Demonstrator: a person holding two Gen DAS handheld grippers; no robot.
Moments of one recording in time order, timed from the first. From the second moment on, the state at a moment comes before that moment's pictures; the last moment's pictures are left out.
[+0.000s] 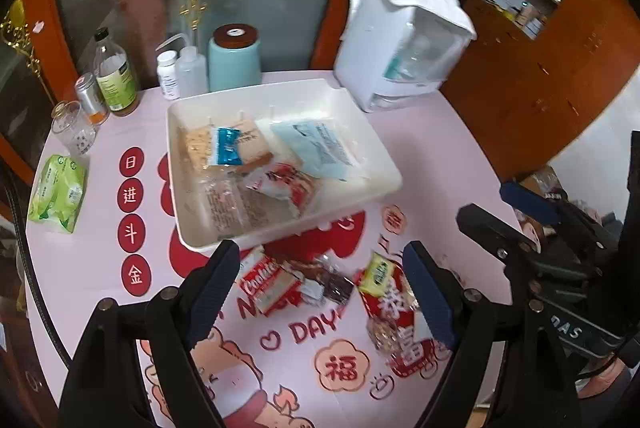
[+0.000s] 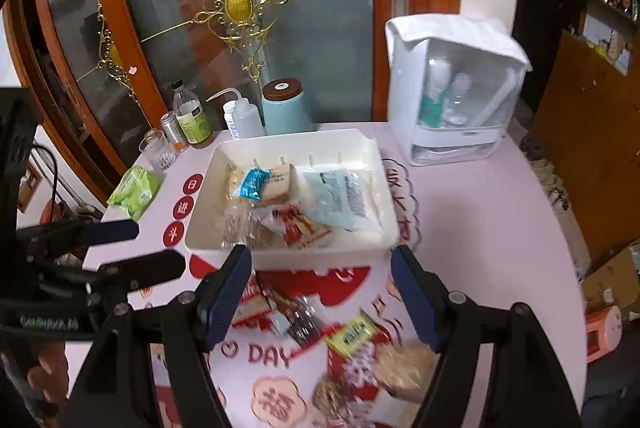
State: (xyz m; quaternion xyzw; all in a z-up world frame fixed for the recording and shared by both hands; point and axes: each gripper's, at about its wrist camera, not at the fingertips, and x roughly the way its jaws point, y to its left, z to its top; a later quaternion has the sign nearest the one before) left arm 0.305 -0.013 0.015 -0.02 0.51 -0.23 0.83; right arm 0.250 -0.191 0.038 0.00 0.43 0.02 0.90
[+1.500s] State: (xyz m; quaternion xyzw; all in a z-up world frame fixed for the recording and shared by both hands) left arm 0.187 -0.154 -0.179 0.01 0.63 -0.08 0.77; right arm 0.121 -0.332 -0.157 -0.20 0.53 0.19 0.81
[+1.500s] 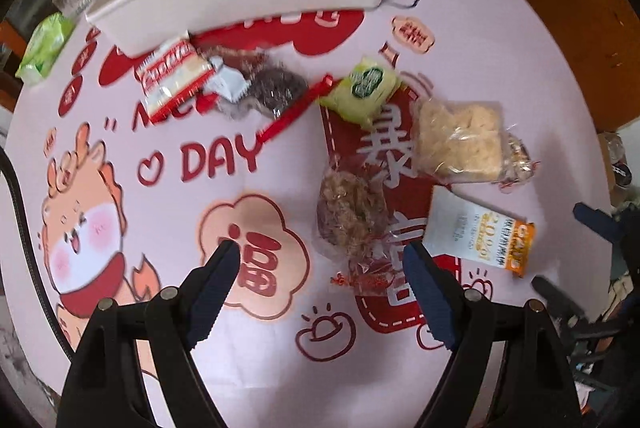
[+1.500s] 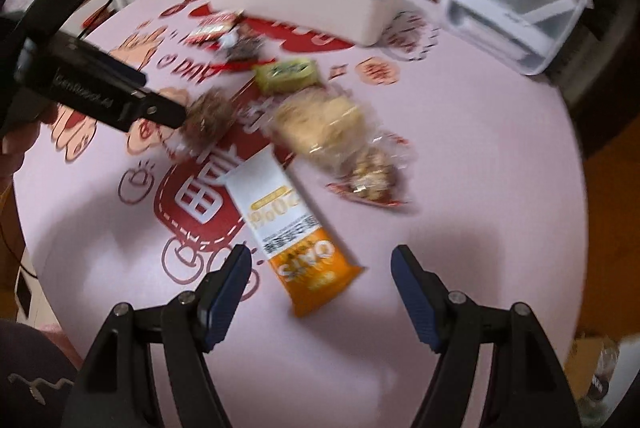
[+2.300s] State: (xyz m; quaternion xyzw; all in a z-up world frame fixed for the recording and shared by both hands) left arm 0.227 -0.186 -0.223 -0.01 0.65 -0.02 0.76; right arm 0.143 -0.315 -0.204 -0.21 0.53 0.27 0.78
